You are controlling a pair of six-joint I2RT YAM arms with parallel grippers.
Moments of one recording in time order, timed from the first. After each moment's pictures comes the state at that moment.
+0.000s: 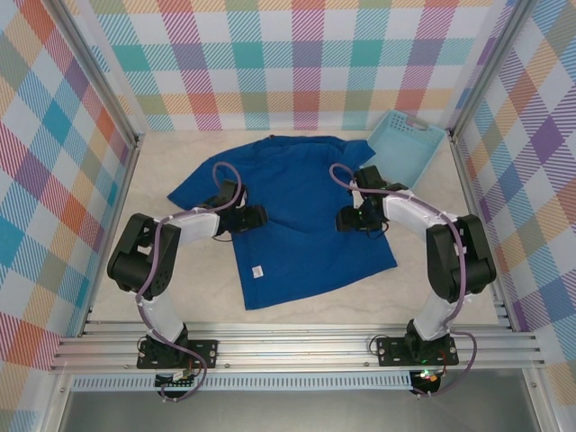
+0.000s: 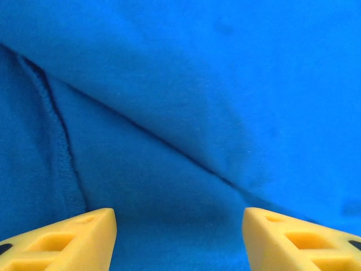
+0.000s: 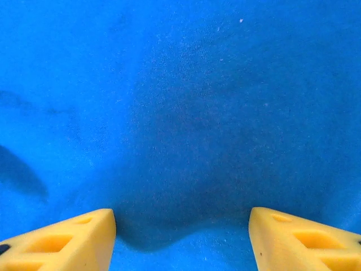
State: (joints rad) left arm -0.36 1.79 0.97 -0.13 0.13 -0.60; right arm 0.35 1.73 1.12 -0.63 -0.16 0.25
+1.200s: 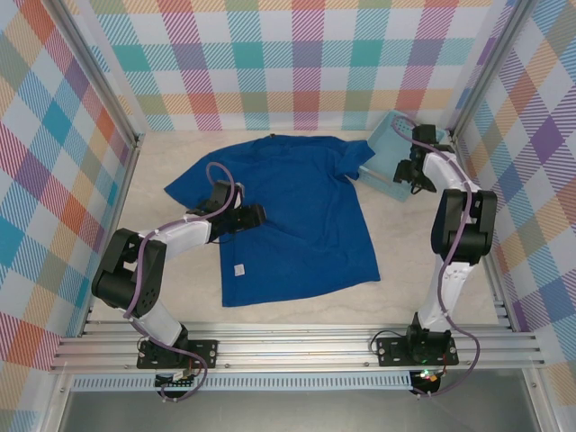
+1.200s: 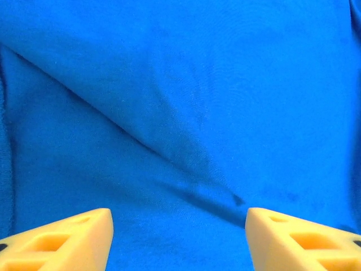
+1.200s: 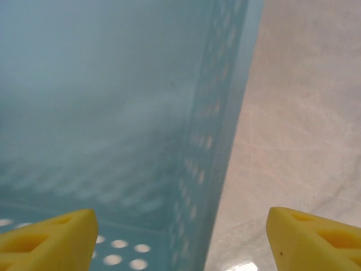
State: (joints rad) left arm -0.37 1.64 0.89 -0.11 0.14 -0.58; right arm -0.06 2.04 1.63 -0.76 0.19 0.26
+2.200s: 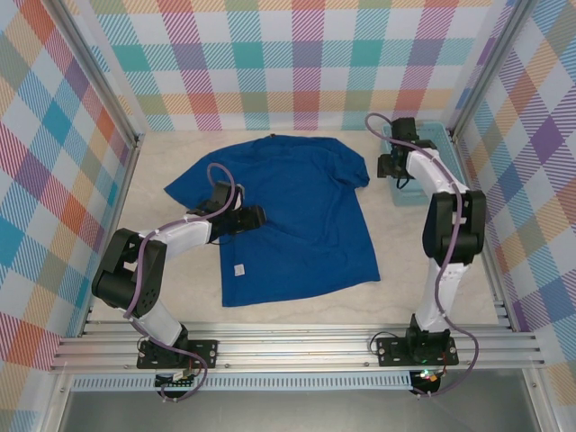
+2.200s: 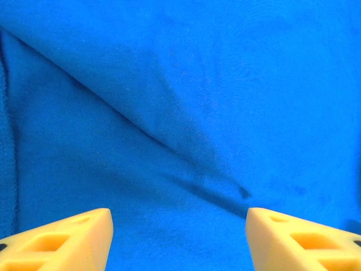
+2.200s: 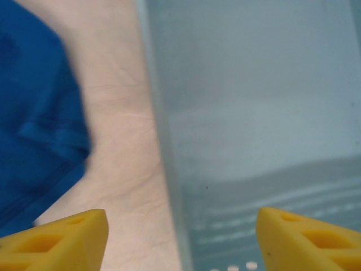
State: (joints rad) left arm -0.38 1.64 0.89 -0.14 0.14 -0.57; right arm 0.06 2.05 1.69 -0.71 0.20 0.09
